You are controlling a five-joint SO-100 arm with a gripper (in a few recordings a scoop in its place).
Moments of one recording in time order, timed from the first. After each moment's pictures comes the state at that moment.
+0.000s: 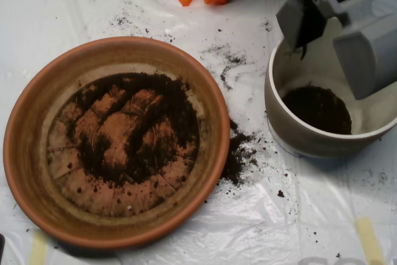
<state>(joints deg) -24.0 88.3 58.6 95.6 0.4</state>
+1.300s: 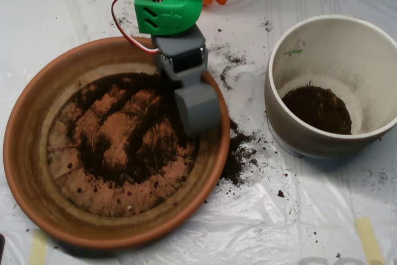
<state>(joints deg) 13.3 103.9 120.8 62.8 -33.2</state>
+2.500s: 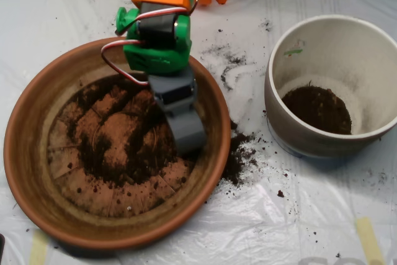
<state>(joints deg) 14.6 81.1 104.4 67.3 -31.6</state>
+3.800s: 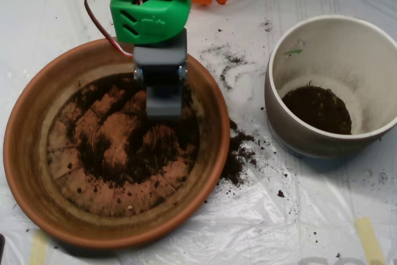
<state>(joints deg) 13.7 87.8 84.2 79.5 -10.6</state>
